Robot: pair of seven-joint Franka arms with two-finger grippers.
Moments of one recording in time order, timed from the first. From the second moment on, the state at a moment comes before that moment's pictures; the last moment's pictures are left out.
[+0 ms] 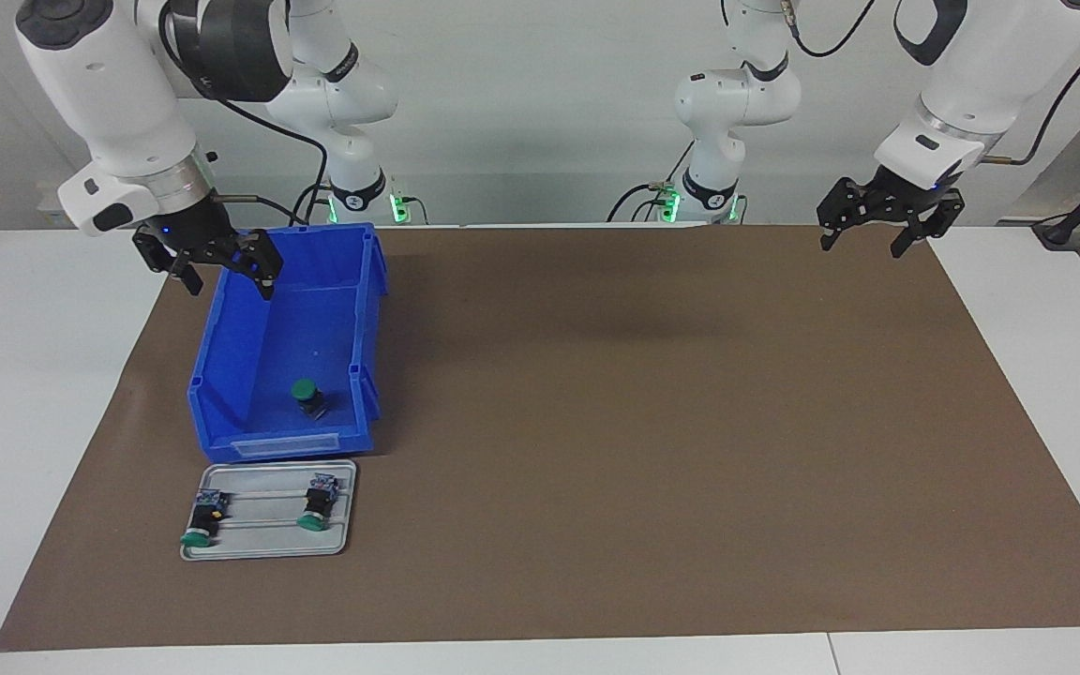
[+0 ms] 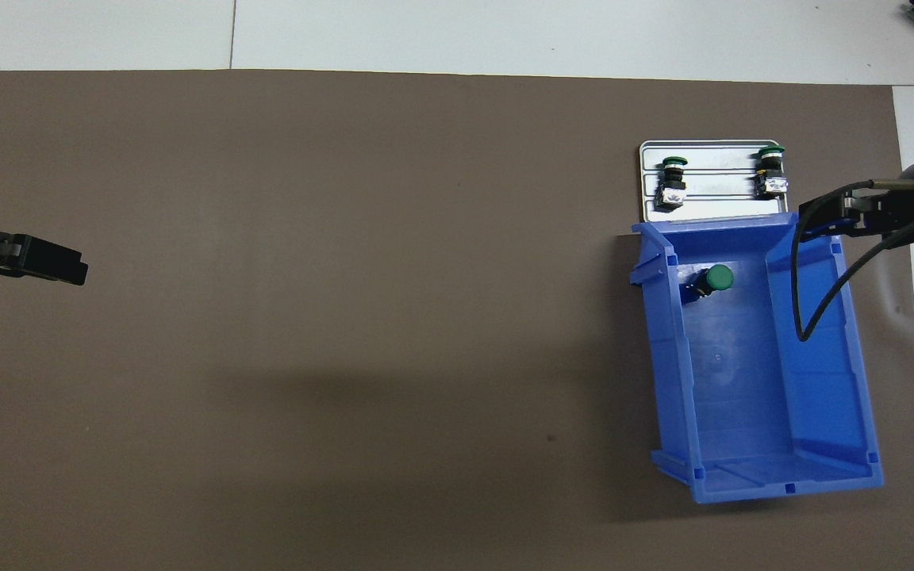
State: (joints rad) left arm -0.02 -0.03 -0.05 -1.59 -0.03 1.54 0.13; right arm 0.09 0.07 -0.09 -1.56 -0.02 1.63 0.10
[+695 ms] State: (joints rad) left arm -0.02 -0.03 -0.05 -1.59 -0.03 1.54 0.13; right arm 0.07 0.07 -0.09 -1.56 0.03 1.63 0.10
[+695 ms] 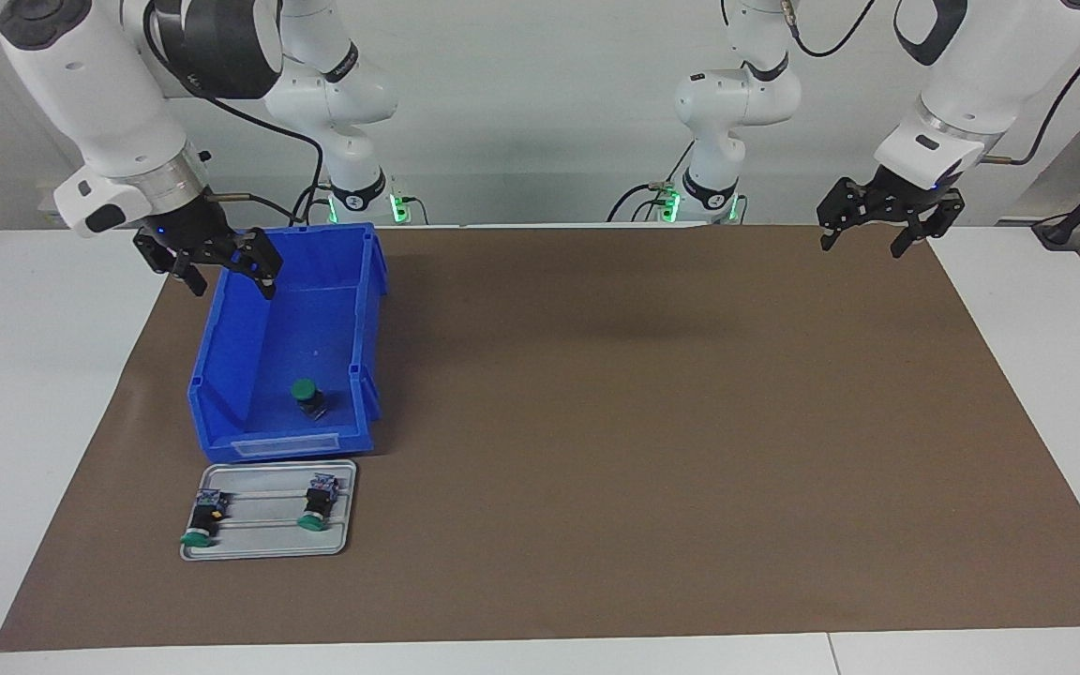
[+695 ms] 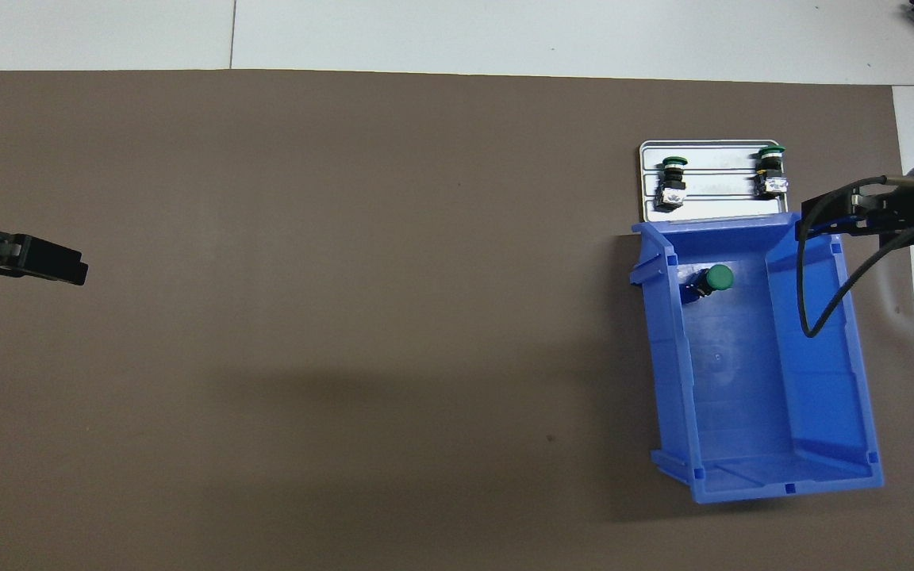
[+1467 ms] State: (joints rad) left arm -0.02 -0.03 -0.05 -1.59 -0.03 1.54 0.13; right arm 0.07 0.08 -0.09 -1.56 0.02 1.65 0.10
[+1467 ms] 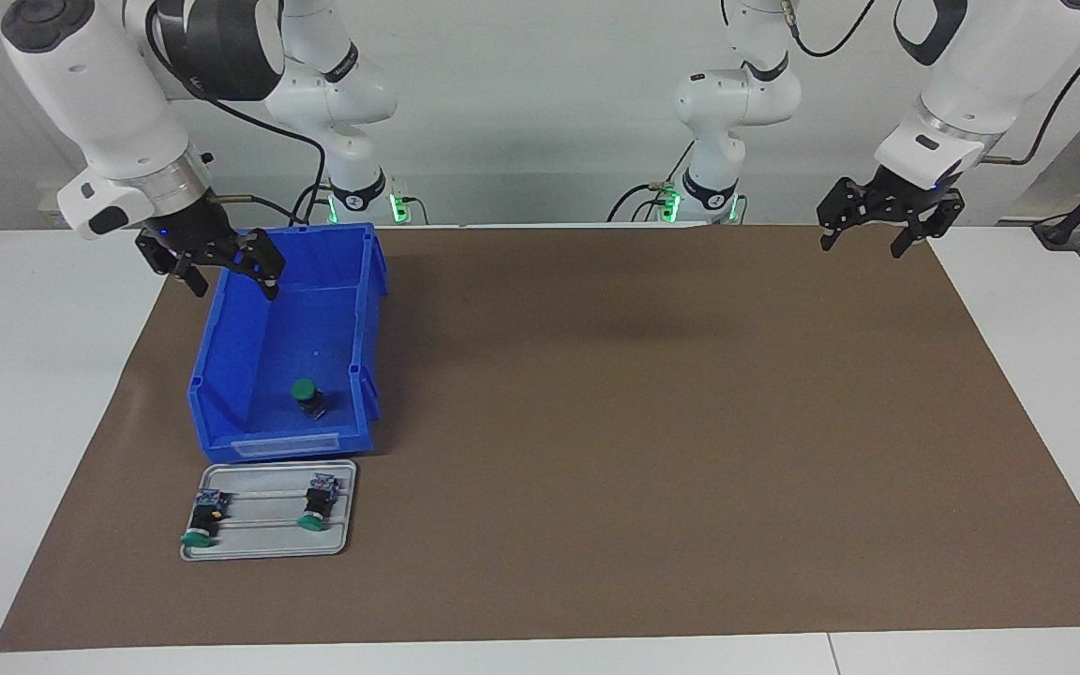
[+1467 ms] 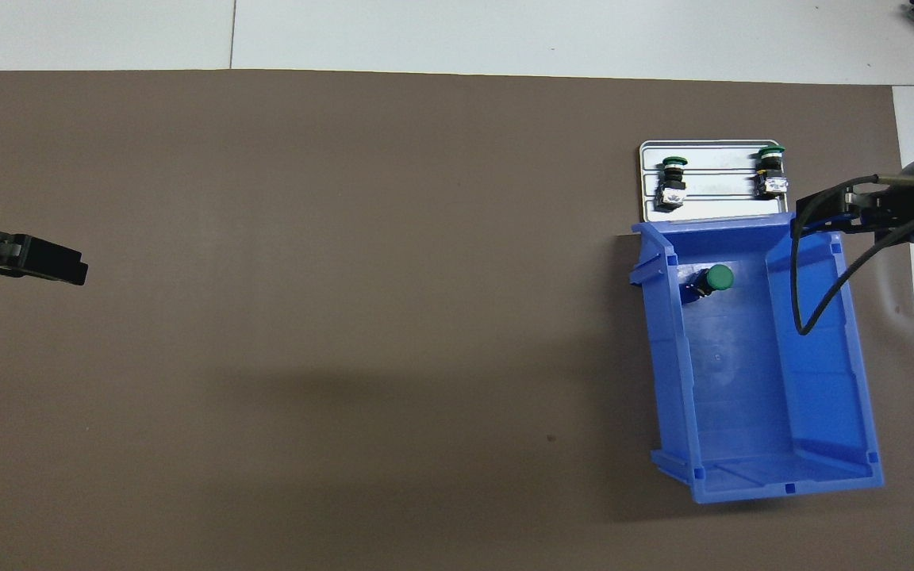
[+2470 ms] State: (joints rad) left arm -0.02 -0.03 -0.05 -1.59 -0.03 1.54 0.13; right arm 0.07 0.09 -0.09 -1.56 0.02 1.65 0.10
